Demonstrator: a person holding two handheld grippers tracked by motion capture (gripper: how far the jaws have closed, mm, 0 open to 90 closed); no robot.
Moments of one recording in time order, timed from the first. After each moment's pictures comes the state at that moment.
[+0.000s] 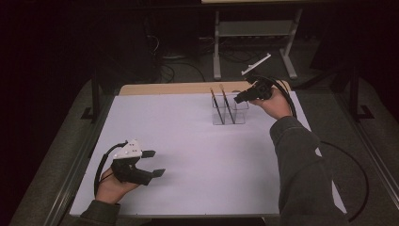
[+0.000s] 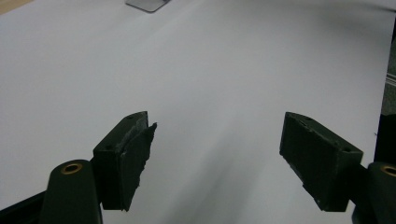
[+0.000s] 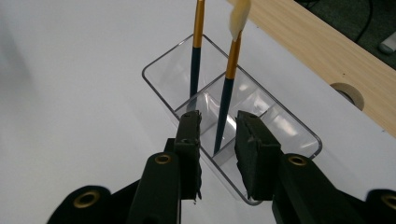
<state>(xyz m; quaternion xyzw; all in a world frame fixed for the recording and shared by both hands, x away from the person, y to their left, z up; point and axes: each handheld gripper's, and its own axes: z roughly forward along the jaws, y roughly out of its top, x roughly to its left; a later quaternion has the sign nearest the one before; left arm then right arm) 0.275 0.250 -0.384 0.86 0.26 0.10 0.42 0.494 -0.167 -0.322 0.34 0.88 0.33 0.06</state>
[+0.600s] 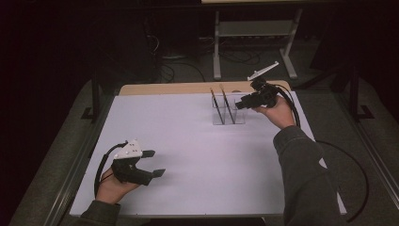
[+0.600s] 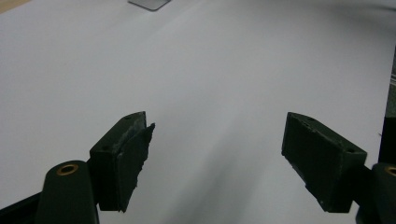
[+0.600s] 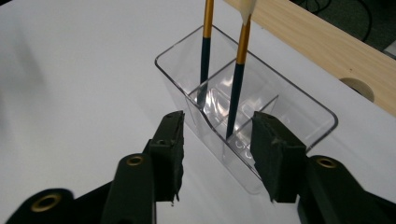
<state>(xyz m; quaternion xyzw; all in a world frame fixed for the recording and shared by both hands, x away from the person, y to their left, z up) 0.276 0.250 -0.385 0.86 0.26 0.11 0.43 0.472 -0.180 -0.334 0.35 0.86 0.37 0.06</state>
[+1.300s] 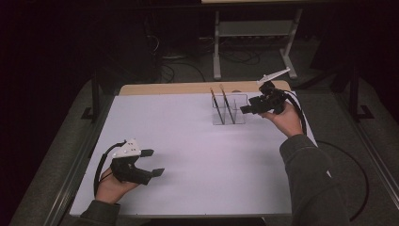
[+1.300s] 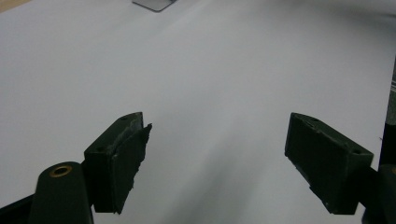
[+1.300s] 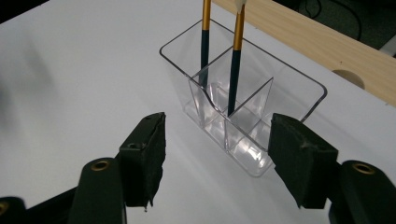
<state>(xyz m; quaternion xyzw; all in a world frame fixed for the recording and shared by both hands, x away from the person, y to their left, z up) 0.277 0.253 -0.385 0.86 0.27 0.11 0.43 0.450 -0.198 -0.336 0.37 0.84 0.39 0.07</state>
